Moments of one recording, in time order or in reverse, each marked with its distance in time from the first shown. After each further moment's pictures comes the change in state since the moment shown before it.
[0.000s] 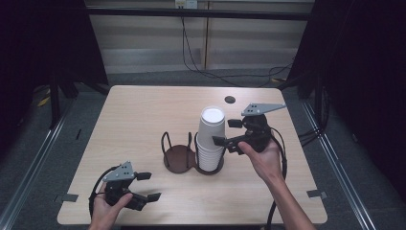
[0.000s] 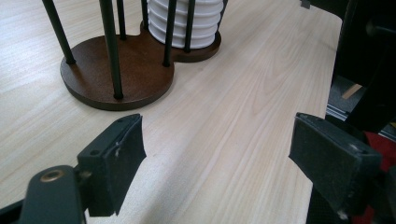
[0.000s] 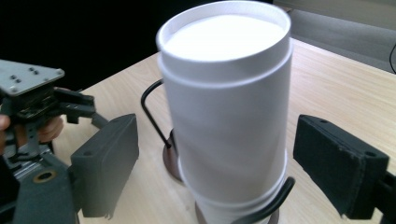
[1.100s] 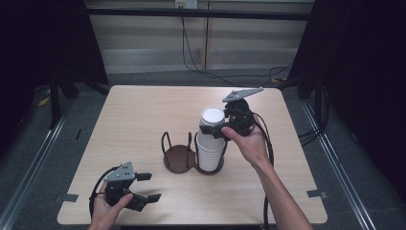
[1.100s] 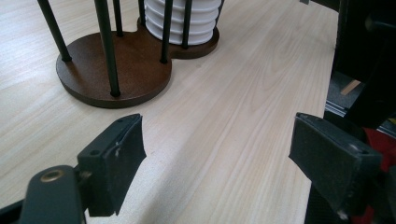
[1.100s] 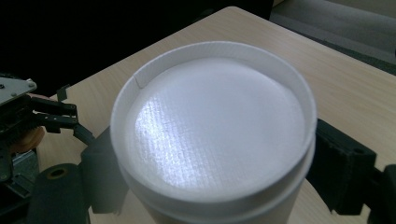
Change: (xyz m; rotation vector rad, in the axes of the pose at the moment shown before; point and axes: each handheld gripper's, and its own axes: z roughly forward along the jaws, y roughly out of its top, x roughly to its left) left arm 0.000 0.000 0.001 0.015 -0.007 0.005; right arm -0.007 0.031 0.039 0.082 -0.001 -0.025
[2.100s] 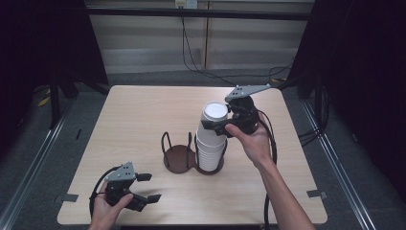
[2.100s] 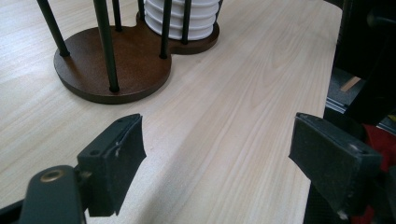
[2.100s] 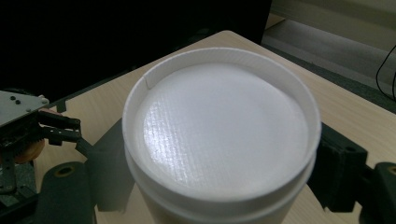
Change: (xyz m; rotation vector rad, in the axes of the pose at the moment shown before) left arm 0.000 0.000 0.001 0.019 -0.002 -0.003; right arm 0.008 0.010 -0.018 -0.071 -0.025 -0.045
